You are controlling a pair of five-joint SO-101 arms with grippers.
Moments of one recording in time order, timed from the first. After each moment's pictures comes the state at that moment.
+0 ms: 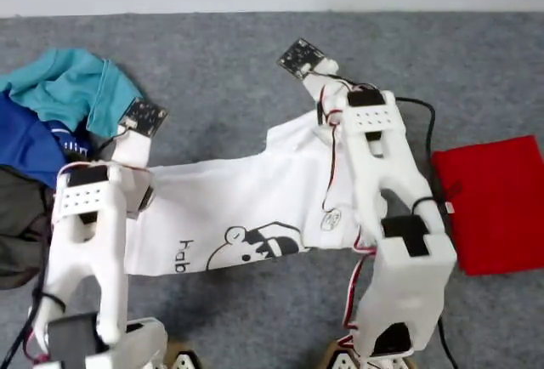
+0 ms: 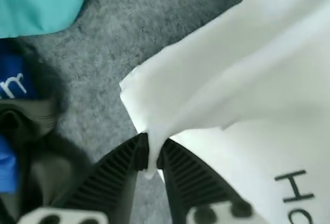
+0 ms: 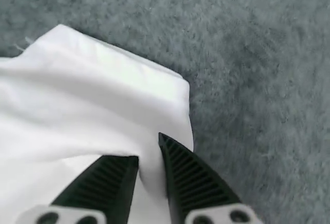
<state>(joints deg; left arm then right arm) -14.7 -12.7 42.2 55.1 -25.5 -9.4 24.3 -7.1 52.1 39.2</state>
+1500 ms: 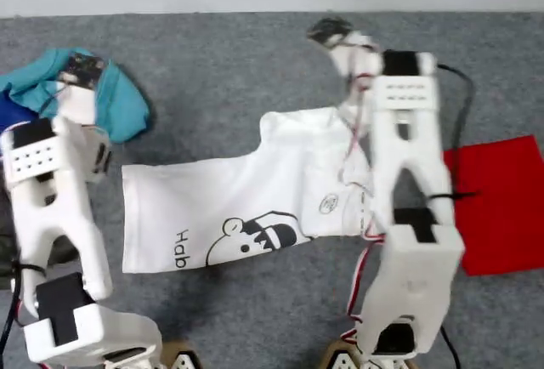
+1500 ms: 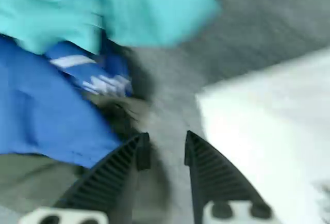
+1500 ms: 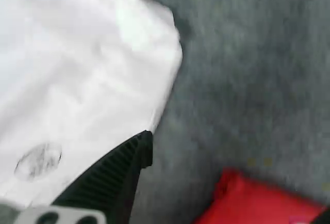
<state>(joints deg) -22.0 -0.7 12.5 76.8 -24.3 -1.3 26.0 -33.8 90.0 38.5</state>
